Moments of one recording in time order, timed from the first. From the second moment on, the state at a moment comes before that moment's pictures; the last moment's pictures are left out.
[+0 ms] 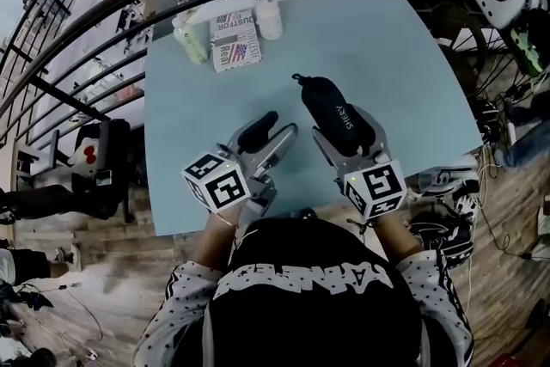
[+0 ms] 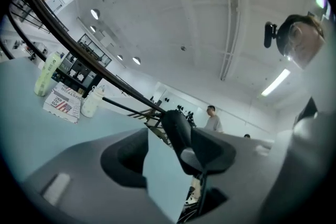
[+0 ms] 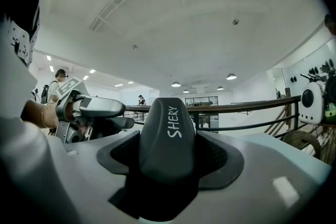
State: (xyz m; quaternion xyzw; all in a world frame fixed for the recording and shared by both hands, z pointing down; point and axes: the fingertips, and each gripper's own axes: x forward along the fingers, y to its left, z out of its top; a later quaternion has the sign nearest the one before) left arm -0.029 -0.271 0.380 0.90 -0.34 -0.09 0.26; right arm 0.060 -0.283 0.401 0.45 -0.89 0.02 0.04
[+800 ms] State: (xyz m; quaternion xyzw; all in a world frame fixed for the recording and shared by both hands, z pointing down) left arm 0.003 -0.275 0.367 0.89 -0.31 -0.13 0.31; right arm 0.007 -0.242 0.395 0.37 -0.93 -0.04 0.04
